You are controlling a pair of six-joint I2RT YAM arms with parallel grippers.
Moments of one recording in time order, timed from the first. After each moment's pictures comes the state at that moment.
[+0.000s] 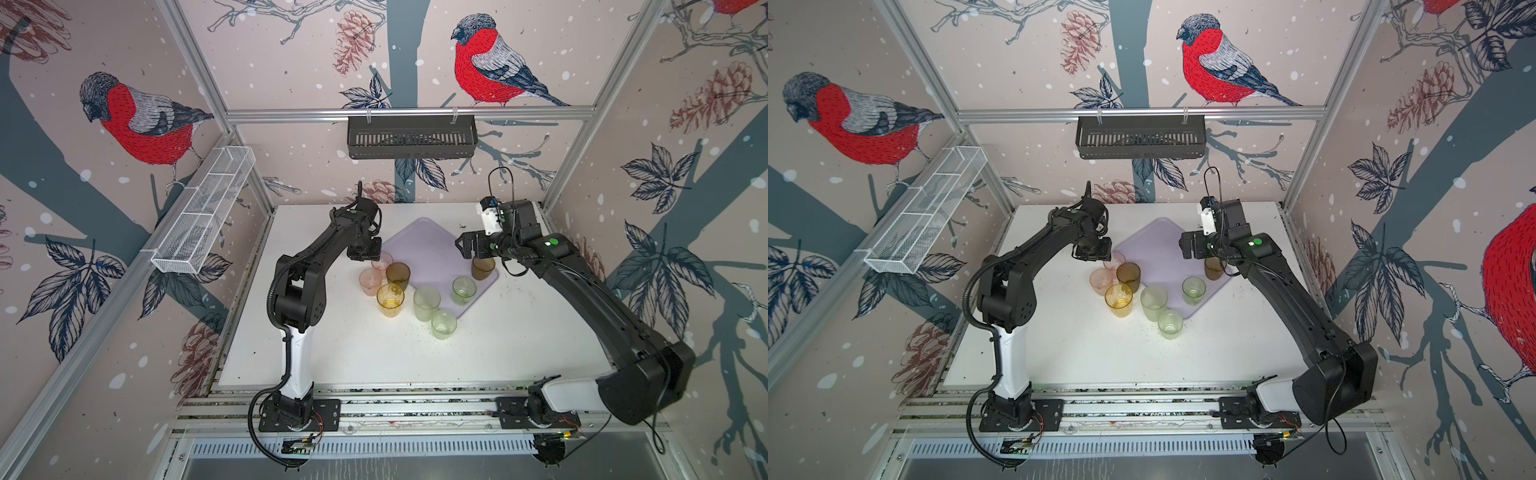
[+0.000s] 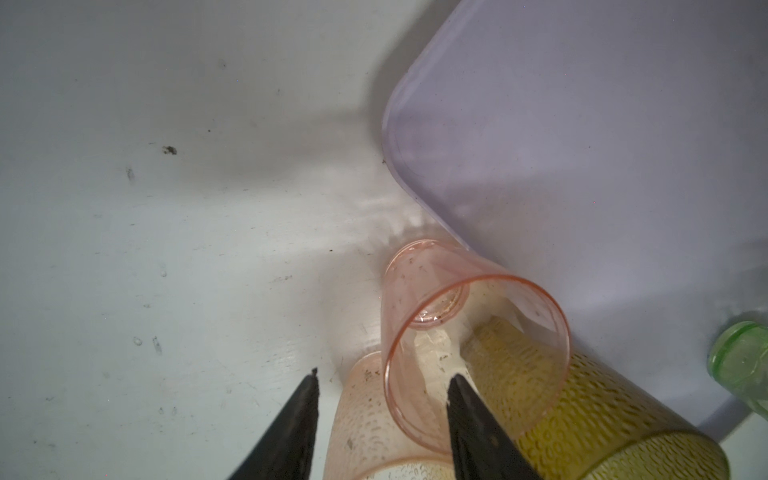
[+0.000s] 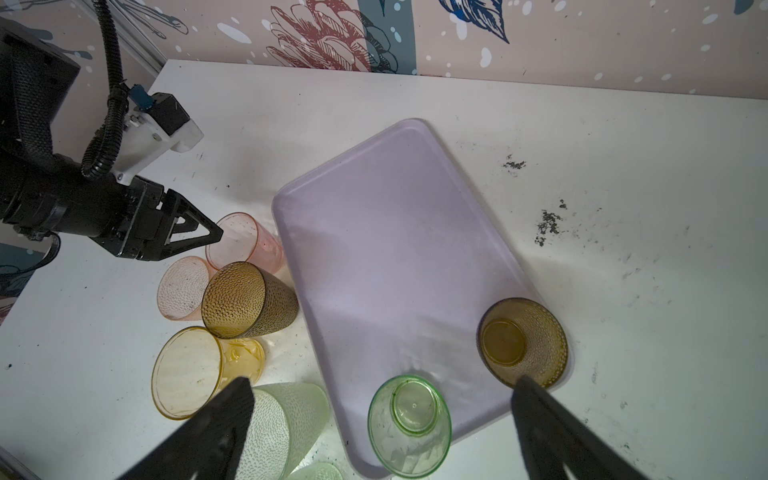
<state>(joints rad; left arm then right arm) -0.36 2.08 1.82 -1.04 0.09 -0.25 0.39 1.37 1.36 -0.71 -0.12 0.16</state>
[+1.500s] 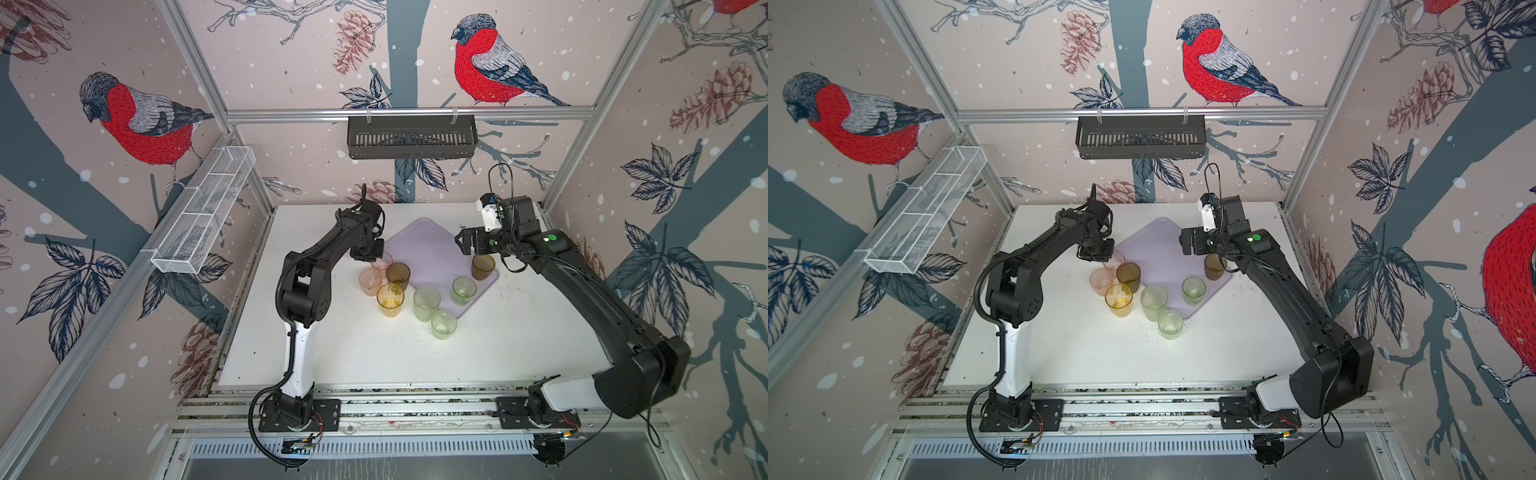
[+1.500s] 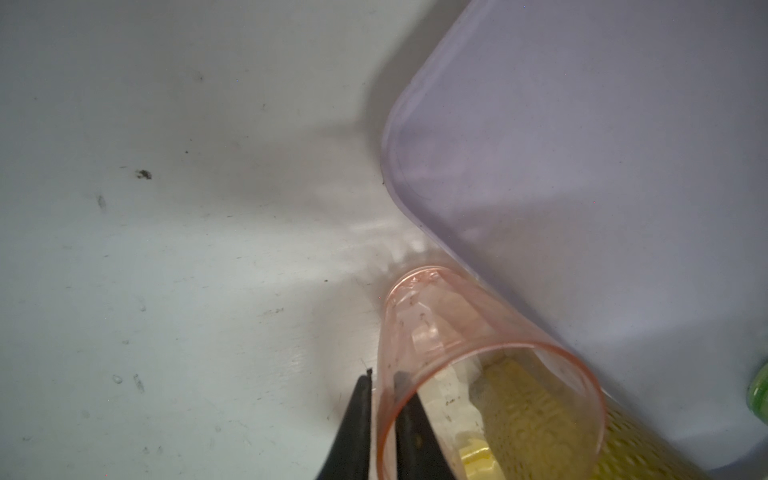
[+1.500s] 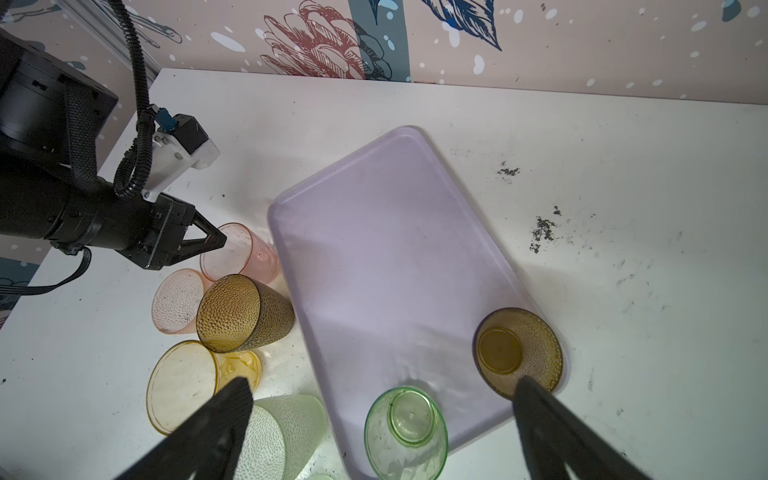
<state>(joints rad) -0.36 2.15 1.85 -1.03 0.07 -0.24 0.38 1.41 1.40 -0.71 -0.12 0.17</state>
